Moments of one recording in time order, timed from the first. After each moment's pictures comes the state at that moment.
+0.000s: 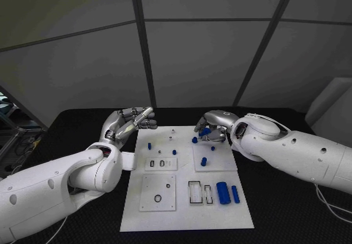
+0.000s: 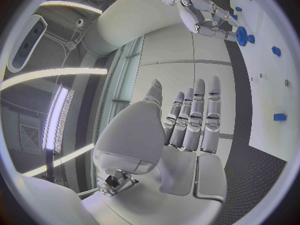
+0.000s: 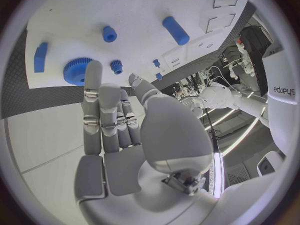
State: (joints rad) left arm 1.09 -0.89 0.12 1.67 -0.10 -0.55 0.54; left_hand 1.40 0.04 -0.09 0.12 0.11 0.88 0.21 0.14 0.07 0.99 0.16 0.17 0.07 1.10 0.11 0.24 0.18 0.14 0.96 0.21 0.45 0.20; right arm 1.21 -0.72 0.11 1.39 -1.61 -0.17 -0.06; right_hand 1.32 -0.06 0.22 -0.08 0.21 1.00 0.14 0.07 0.07 1.11 0.08 0.07 0.07 1.47 -0.01 0.93 0.74 0.18 1.32 0.08 0.68 0.31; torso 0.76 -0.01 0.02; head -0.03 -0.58
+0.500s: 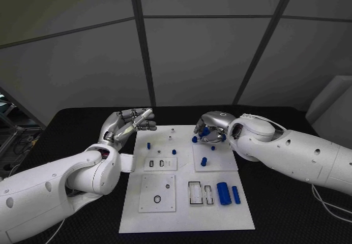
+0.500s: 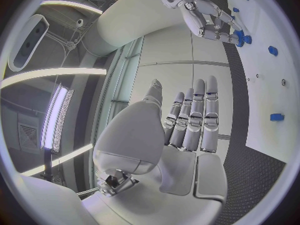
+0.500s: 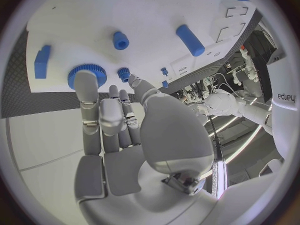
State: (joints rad) left arm 1.09 -0.89 0.12 1.68 -0.11 -0.54 0.54; left_hand 1.40 0.04 -0.09 0.12 0.11 0.88 0.21 0.13 0.07 0.99 0.16 0.16 0.07 1.10 0.11 0.22 0.19 0.21 0.96 0.21 0.45 0.20; right arm 1.21 -0.69 0.11 1.37 -1.67 -0.14 -0.11; right_hand 1.33 -0.08 0.25 -0.04 0.21 0.99 0.14 0.07 0.07 1.12 0.08 0.07 0.08 1.47 -0.01 1.15 0.97 0.16 1.33 0.09 0.96 0.63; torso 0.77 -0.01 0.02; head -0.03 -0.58
